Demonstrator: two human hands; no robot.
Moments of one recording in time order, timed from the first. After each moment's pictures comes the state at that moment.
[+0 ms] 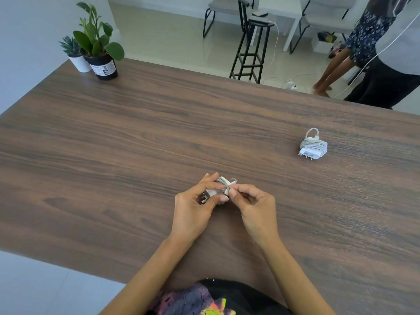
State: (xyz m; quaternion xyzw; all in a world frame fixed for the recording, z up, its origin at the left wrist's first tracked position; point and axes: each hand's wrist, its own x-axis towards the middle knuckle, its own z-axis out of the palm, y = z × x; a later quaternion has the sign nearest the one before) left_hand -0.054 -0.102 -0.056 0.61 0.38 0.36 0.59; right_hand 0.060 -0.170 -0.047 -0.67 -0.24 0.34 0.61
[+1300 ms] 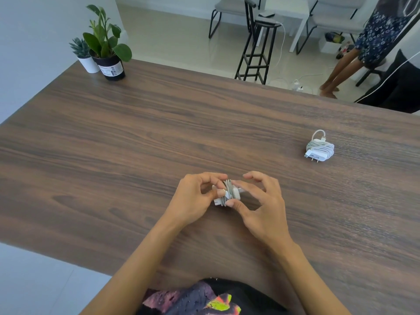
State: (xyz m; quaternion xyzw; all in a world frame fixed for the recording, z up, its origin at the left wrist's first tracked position) left_hand -0.061 -0.068 -0.032 0.69 0.36 0.21 0.59; right_hand 0.078 -0.177 -0.053 -0.73 -0.52 0.07 0.43
